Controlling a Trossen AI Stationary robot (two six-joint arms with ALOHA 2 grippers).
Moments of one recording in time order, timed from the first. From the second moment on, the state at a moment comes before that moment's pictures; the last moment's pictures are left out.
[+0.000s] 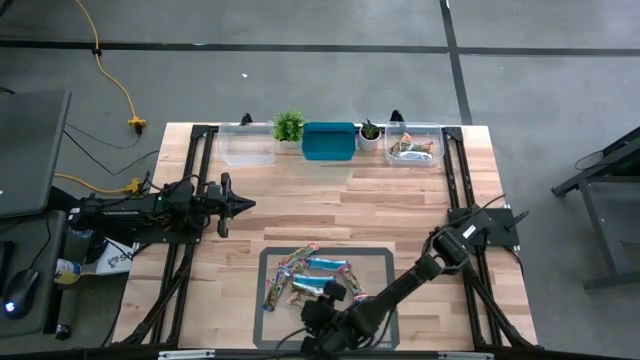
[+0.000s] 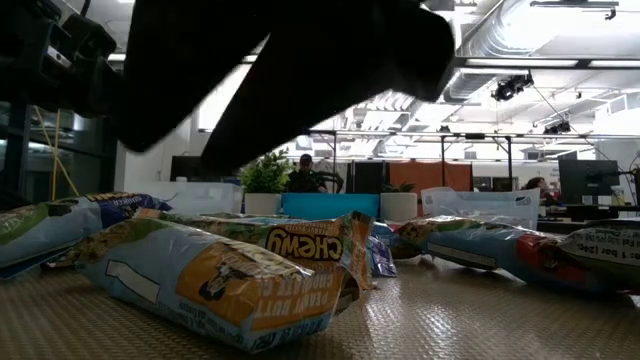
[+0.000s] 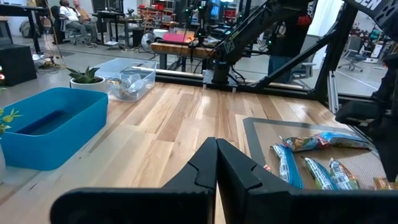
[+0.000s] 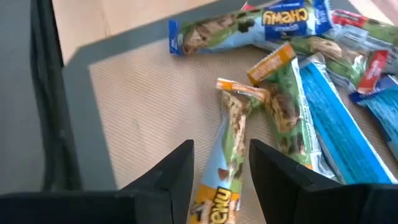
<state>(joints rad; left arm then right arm) 0.05 0.05 0.02 0.00 -0.04 -0.08 0.64 2.41 2.03 -0.68 0.55 0.91</state>
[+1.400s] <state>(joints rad) 0.05 0.05 0.02 0.00 -0.04 -0.08 0.59 2.40 1.74 -0.35 0.39 1.01</state>
